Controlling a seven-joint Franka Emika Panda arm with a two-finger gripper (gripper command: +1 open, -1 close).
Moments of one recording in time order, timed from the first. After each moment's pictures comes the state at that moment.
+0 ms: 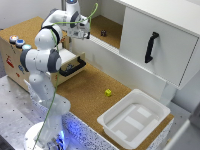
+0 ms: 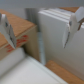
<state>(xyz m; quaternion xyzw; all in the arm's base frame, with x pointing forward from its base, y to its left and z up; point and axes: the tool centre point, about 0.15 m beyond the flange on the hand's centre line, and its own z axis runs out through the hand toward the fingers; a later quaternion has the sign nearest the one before) 0.418 0.295 0.484 -0.91 -0.39 -0.12 0.07</state>
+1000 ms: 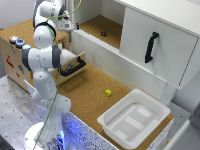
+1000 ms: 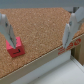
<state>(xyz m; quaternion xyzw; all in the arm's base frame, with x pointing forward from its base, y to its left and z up) 0.358 0.377 0.496 -0.85 -0.51 -0.05 0.10</state>
